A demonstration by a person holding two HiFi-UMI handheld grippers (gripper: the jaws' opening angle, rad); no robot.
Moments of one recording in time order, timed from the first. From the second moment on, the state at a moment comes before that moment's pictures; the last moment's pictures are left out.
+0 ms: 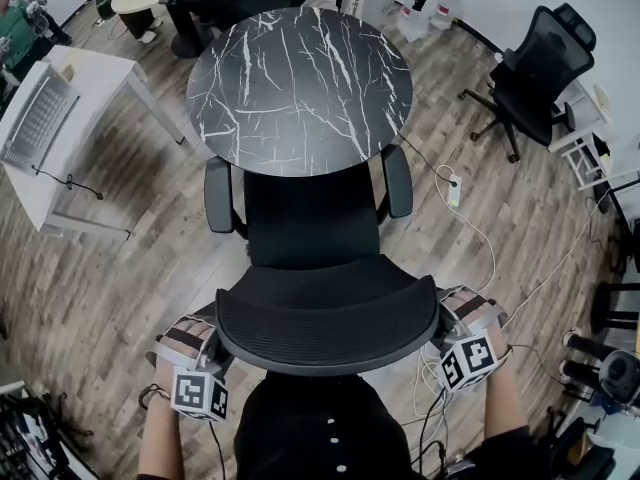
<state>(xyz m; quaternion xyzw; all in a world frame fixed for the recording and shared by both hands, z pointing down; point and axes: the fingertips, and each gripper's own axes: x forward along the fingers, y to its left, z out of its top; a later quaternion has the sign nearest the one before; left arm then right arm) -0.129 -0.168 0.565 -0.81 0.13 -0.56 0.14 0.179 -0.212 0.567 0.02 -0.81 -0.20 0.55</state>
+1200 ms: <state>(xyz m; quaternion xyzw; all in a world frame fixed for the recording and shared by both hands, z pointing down) -0.165 -0.262 0.562 -0.81 0.11 -0.55 0.15 0.143 -0.298 0.565 0.04 -0.81 -0.19 0.56</state>
